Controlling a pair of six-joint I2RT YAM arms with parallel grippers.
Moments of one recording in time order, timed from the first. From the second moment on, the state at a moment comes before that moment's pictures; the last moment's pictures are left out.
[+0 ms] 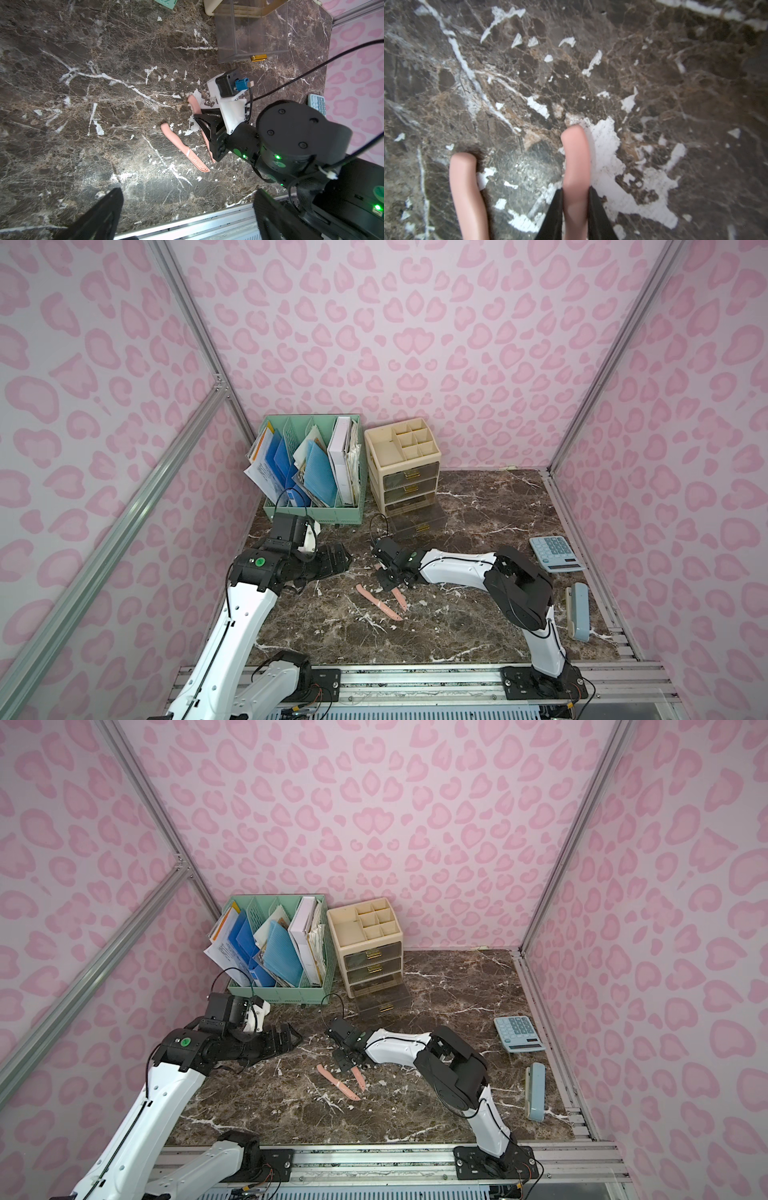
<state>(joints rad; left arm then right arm) -0.19 1.00 1.11 -1.12 0.28 -0.50 1.03 2.07 1.39 -0.38 0.08 0.35</state>
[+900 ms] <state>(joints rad) -0.19 1.05 1.14 -1.10 0.28 -0.50 1.01 2.01 1.39 -0.41 0.07 0.35</state>
